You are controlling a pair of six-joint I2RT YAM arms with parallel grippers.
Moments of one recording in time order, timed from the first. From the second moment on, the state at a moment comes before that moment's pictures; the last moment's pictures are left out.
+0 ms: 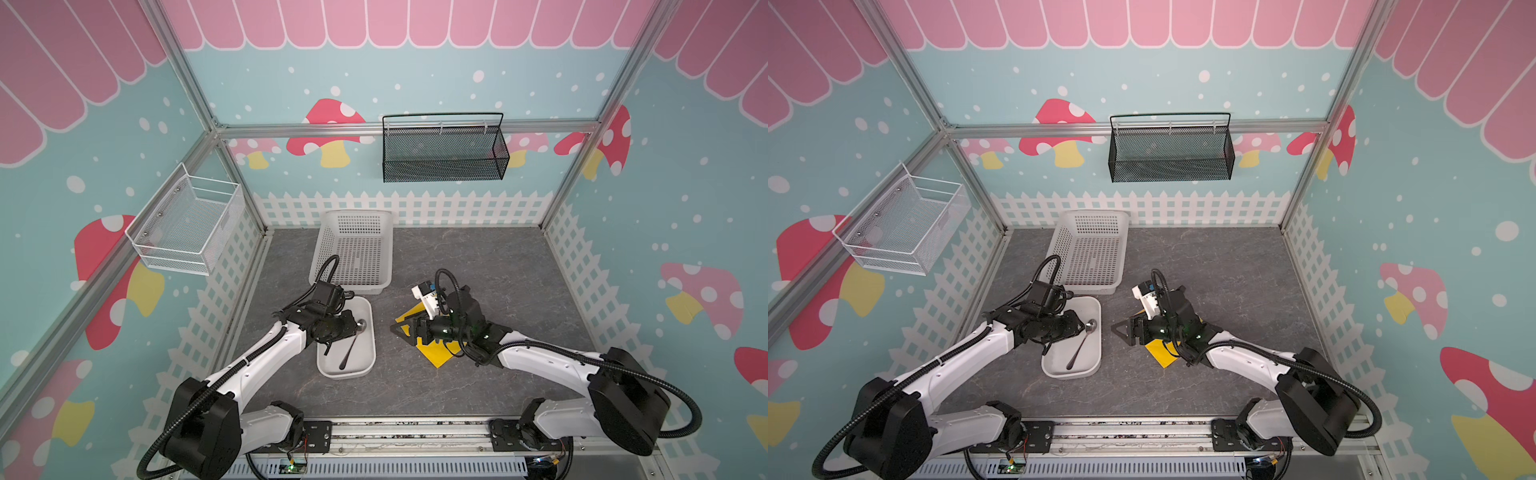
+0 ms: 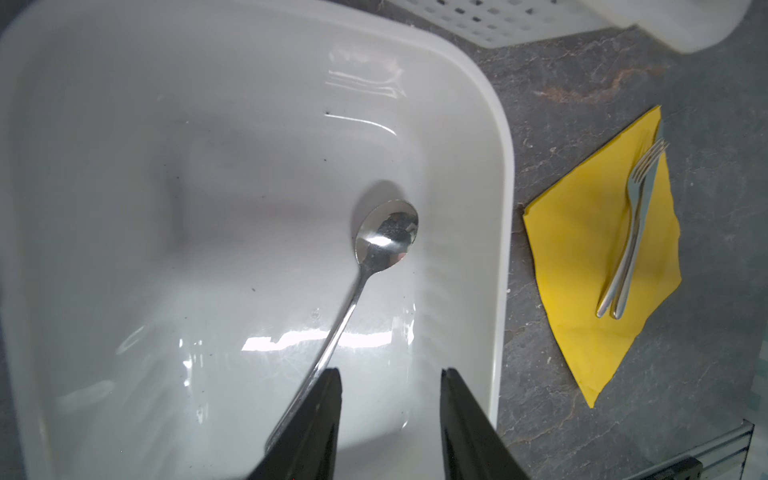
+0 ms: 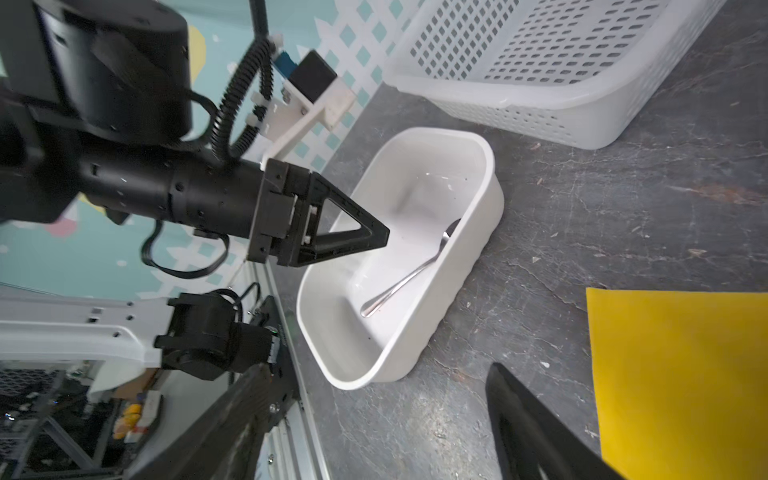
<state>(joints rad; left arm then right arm) -0.37 1.25 0.78 -0.64 0.16 -0.63 0.80 1.37 0.70 0.22 -0.43 0.54</state>
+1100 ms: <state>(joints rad) -0.46 1.63 0.92 -0.73 0.11 -0.55 0.92 1.57 0.94 -0.14 -0.12 0.37</state>
